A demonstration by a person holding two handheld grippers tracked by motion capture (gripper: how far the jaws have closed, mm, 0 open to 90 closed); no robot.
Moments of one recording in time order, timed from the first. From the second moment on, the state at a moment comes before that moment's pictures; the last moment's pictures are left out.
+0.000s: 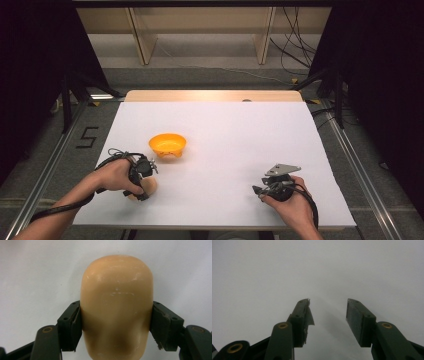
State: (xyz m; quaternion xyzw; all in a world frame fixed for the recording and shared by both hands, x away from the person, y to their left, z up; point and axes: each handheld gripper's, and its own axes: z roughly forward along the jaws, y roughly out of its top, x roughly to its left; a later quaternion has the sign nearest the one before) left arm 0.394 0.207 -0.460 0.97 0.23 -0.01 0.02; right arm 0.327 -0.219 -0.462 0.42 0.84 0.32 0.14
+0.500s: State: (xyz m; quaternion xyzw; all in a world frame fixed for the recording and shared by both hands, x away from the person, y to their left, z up) left arm 0.394 0.208 -0.445 0.98 0.20 0.02 0.03; right arm 0.328 -0.219 -0.462 0.42 0.84 0.32 0.13
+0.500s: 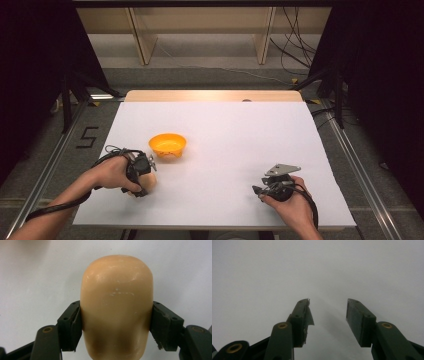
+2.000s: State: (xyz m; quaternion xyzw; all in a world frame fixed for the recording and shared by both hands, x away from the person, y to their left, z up) left arm 0.403 0.198 -0.425 0.99 0.15 0.03 0.05; right arm 0.323 -0.221 -0.458 0.43 0.82 0.33 0.15
